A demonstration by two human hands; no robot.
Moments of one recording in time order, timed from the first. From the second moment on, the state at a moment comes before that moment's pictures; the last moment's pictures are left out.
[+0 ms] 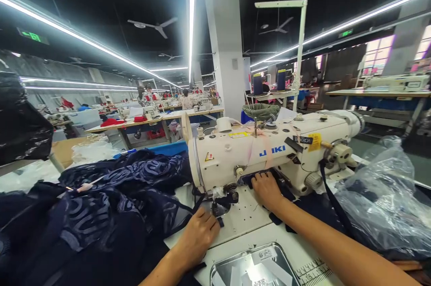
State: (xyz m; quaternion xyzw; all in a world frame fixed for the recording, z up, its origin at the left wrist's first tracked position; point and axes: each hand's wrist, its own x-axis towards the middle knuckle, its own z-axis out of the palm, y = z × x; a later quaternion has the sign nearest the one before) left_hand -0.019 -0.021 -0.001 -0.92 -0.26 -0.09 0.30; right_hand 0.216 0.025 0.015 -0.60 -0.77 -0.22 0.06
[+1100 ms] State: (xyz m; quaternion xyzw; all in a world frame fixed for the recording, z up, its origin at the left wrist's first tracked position) left_hand -0.025 -0.029 -0.005 -0.88 -0.21 -0.22 0.35; right_hand 0.134 -0.011 0.004 -0.50 -0.84 0.12 0.18
